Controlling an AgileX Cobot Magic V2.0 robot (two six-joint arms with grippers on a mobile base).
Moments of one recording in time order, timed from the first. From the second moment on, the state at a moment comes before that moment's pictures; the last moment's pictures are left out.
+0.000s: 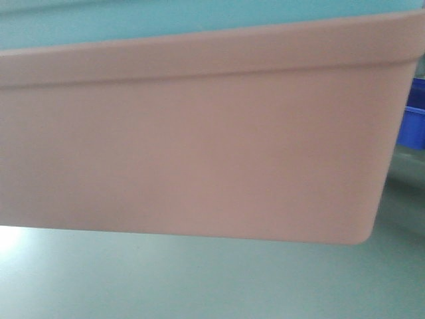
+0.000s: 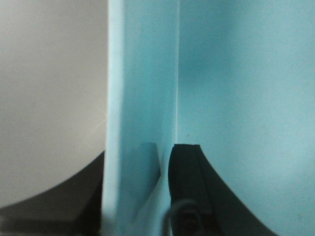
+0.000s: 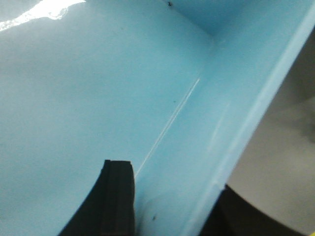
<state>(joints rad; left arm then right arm) -0.79 1.48 -1.33 0.36 1.03 -0.61 0.84 1.49 -1.43 -0.45 1.12 0.47</state>
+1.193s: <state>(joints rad) -0.79 1.48 -1.33 0.36 1.03 -0.61 0.84 1.49 -1.43 -0.45 1.12 0.47</state>
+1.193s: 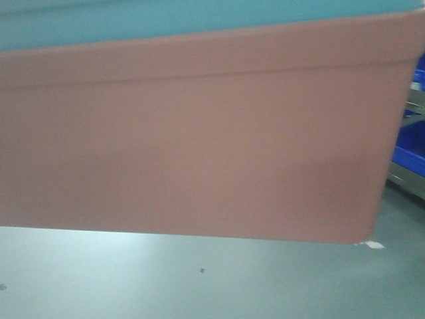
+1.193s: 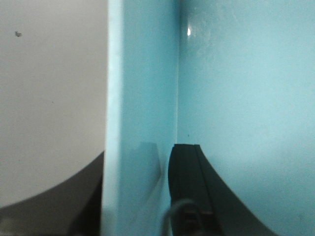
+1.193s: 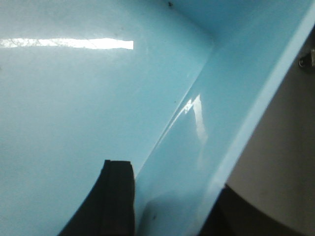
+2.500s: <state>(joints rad) -0.79 1.48 -1.33 0.36 1.02 -0.61 0.84 1.49 -1.43 -0.45 1.13 0.47</state>
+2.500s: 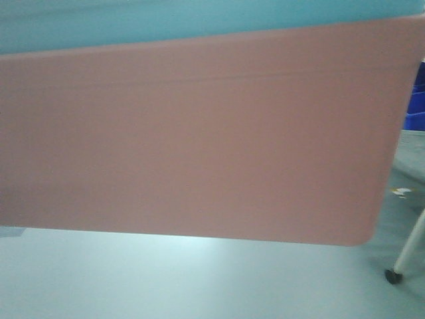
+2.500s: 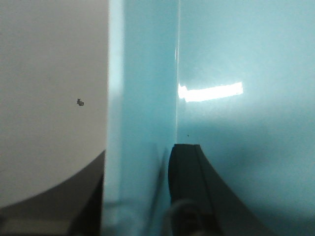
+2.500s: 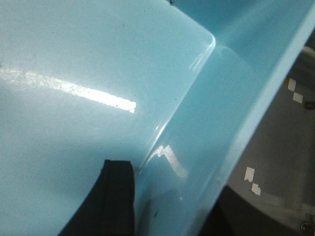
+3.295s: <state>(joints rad) -0.79 1.48 -1.33 0.36 1.02 -0.61 0.84 1.49 -1.43 -0.45 1.13 0.47</state>
